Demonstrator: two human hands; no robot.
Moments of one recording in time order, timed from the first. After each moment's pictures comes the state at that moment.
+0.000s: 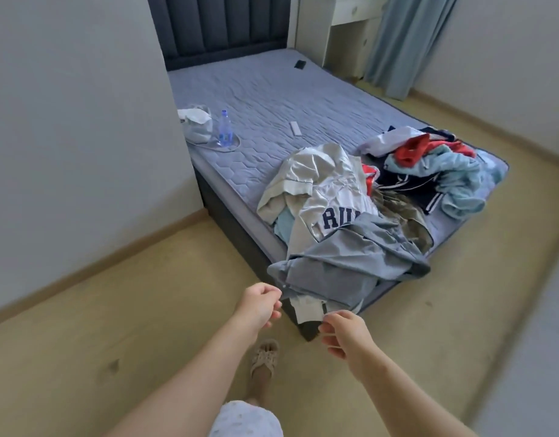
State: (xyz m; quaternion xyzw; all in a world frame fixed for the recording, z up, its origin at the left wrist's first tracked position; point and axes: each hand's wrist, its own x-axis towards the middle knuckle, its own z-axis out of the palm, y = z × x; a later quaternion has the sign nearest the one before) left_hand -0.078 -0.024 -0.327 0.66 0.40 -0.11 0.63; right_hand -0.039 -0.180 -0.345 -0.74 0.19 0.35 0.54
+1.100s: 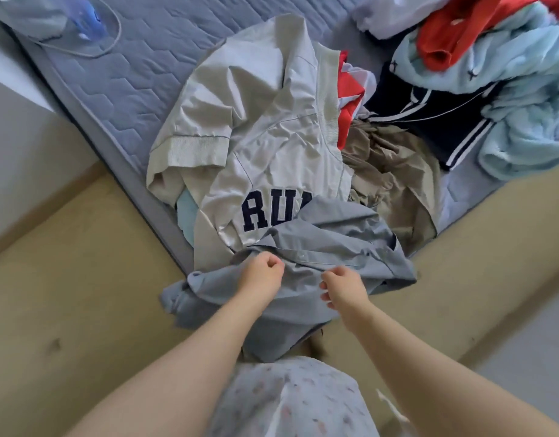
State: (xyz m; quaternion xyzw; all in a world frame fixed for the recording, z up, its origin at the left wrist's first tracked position) left_hand 0.359 -0.149 -0.508 0.70 0.47 -0.25 0.47; right_hand 0.401 -0.284 -0.520 -0.77 0.23 0.45 0.38
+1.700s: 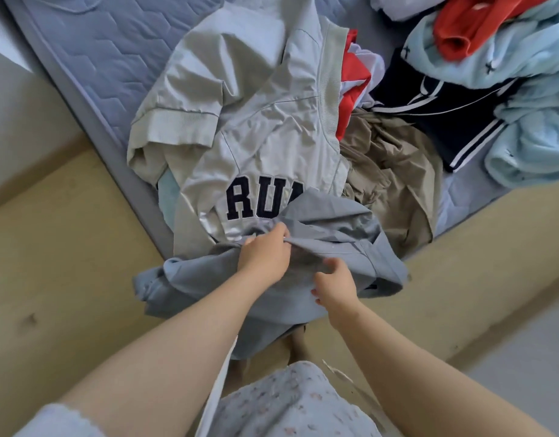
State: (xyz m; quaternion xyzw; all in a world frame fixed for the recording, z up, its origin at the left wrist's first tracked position) left_hand 0.396 -0.170 -0.544 0.87 0.29 -0.28 0.30; right_hand 0.412 -0.299 -0.543 -0.77 0.24 0.45 0.38
